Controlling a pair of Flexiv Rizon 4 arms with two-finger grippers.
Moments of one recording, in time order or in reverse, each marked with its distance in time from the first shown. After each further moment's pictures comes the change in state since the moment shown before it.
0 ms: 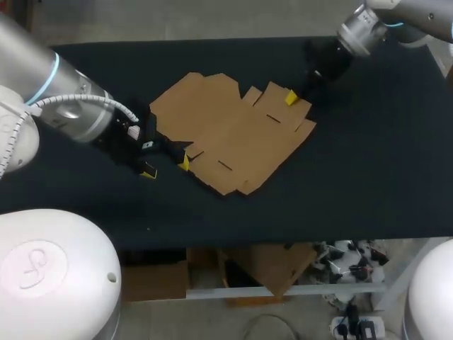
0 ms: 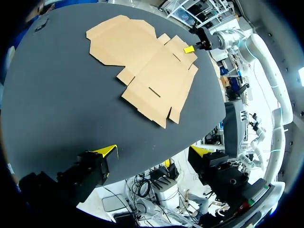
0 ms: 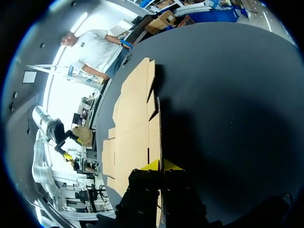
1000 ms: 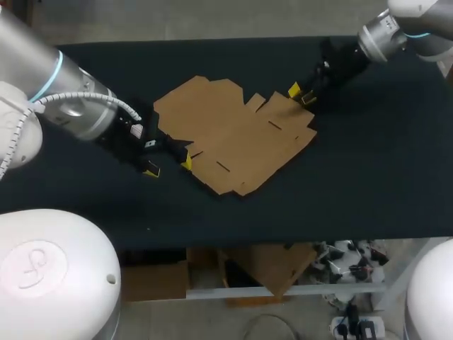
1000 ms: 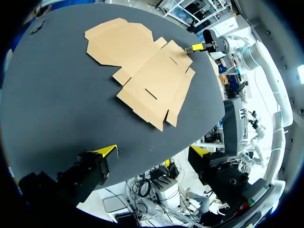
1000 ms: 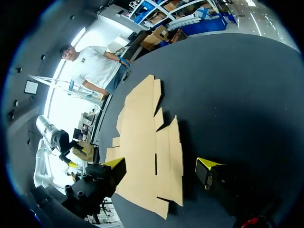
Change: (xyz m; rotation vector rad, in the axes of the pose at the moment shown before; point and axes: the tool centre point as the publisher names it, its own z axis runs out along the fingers) left arm 0.004 -0.004 0.004 -0.009 0.009 0.020; right arm 0.003 -0.004 -0.027 -0.130 0.001 0.052
